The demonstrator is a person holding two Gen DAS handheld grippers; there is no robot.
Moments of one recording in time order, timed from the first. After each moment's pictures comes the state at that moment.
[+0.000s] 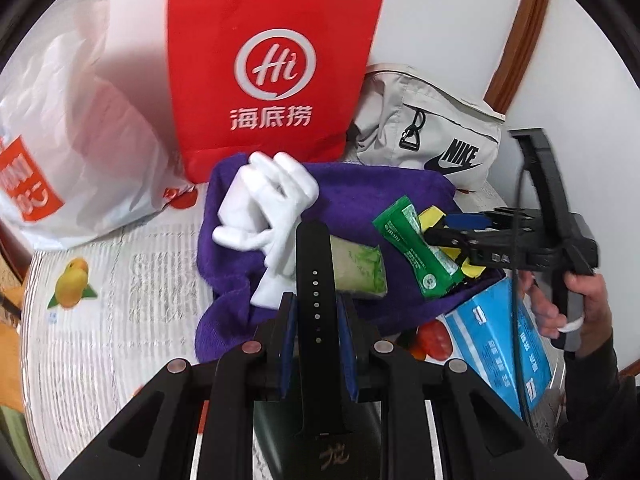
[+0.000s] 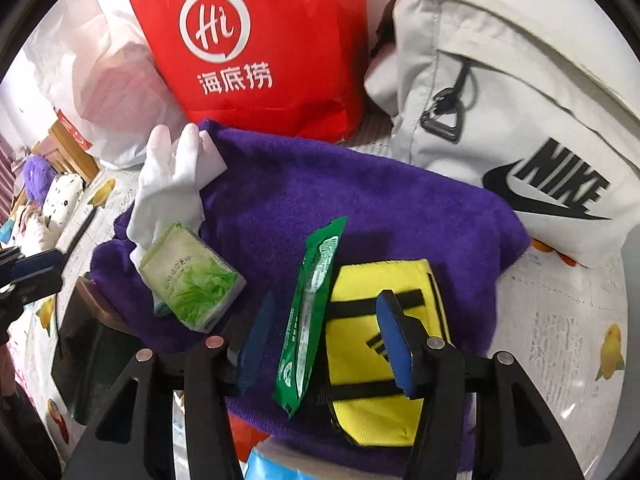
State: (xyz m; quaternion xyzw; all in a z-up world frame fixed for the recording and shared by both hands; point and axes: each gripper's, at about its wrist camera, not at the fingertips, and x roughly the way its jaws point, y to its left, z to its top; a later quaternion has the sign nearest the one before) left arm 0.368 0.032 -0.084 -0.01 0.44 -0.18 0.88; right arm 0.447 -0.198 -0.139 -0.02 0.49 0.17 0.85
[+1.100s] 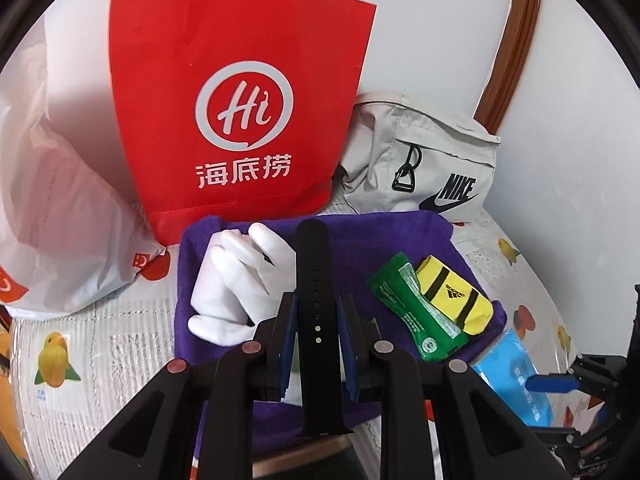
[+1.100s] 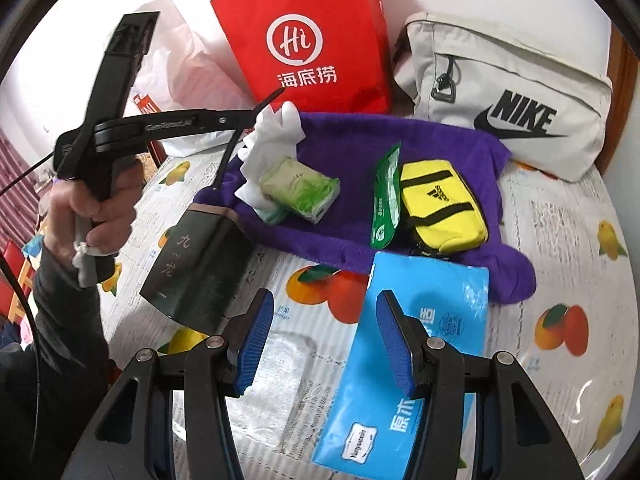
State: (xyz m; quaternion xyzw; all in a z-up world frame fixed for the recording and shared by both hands) left arm 0.428 0.013 -0.078 0.00 0.41 -0.21 0.89; right arm 0.302 -0.194 -0.106 0.03 0.48 0.19 0.86
